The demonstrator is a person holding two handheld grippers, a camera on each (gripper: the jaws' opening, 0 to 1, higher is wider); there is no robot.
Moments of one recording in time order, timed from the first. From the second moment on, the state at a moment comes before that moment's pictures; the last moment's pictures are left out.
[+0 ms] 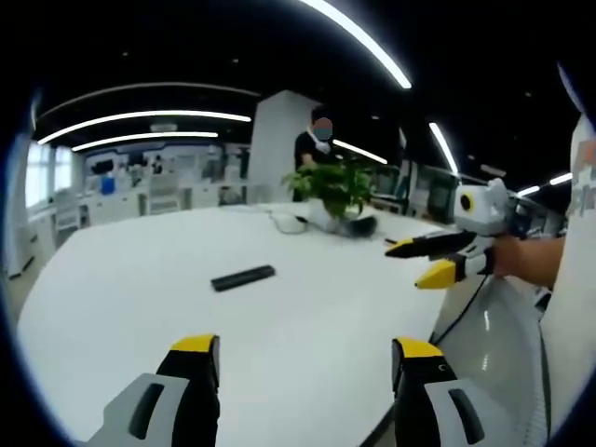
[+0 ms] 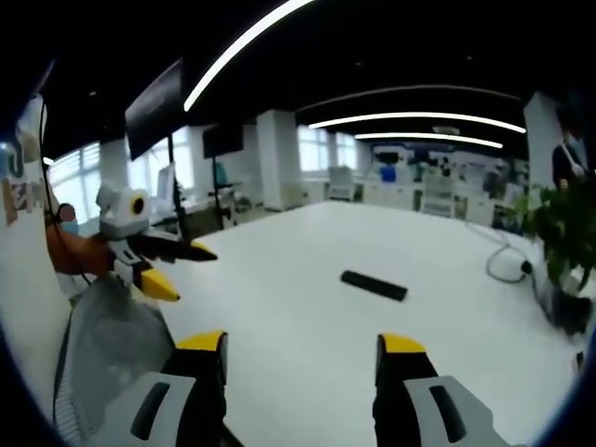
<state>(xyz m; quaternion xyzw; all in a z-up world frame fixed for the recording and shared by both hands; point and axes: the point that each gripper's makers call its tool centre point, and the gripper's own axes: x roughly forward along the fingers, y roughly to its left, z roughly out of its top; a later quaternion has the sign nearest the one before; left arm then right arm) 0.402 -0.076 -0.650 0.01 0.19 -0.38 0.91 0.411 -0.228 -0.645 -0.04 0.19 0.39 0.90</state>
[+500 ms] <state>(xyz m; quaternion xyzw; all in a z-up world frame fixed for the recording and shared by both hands) 0.411 -0.071 -0.652 0.02 0.19 -0.38 0.91 0.421 -0.228 -0.646 -0.04 0.19 0.39 0.90</state>
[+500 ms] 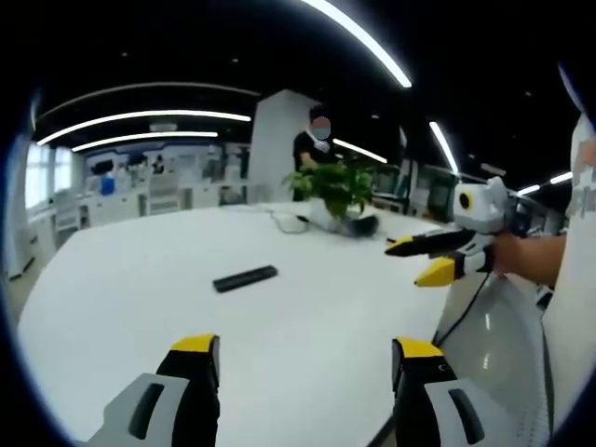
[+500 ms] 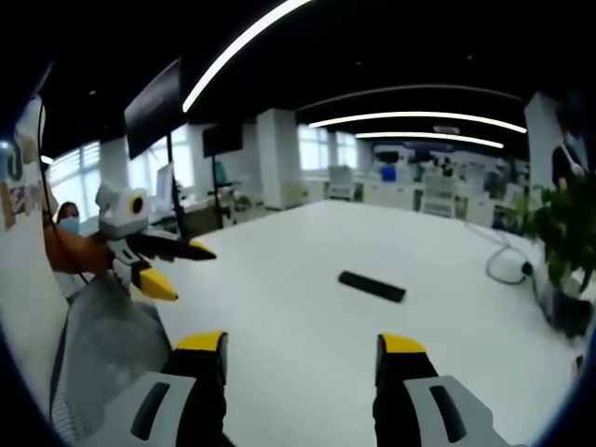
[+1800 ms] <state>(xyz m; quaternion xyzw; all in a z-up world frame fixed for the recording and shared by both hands) 0.446 -0.074 -0.644 0.03 0.19 -0.39 0.90 0.464 -0.241 -0.639 -0.07 0.18 0.38 0.90</state>
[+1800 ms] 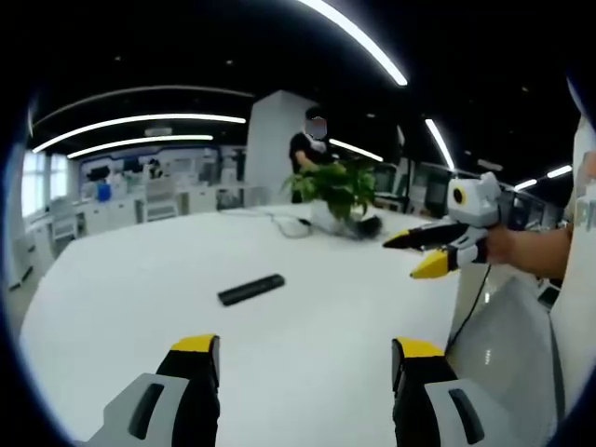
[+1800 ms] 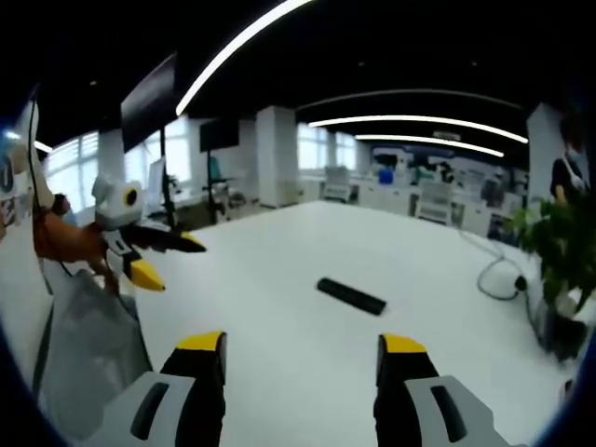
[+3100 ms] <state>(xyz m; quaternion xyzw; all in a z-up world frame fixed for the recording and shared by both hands) 0.515 -0.078 -0.641 0.06 0.18 -0.40 0.90 0.519 -0.246 -0.631 -0.10 0.19 0.38 0.90</state>
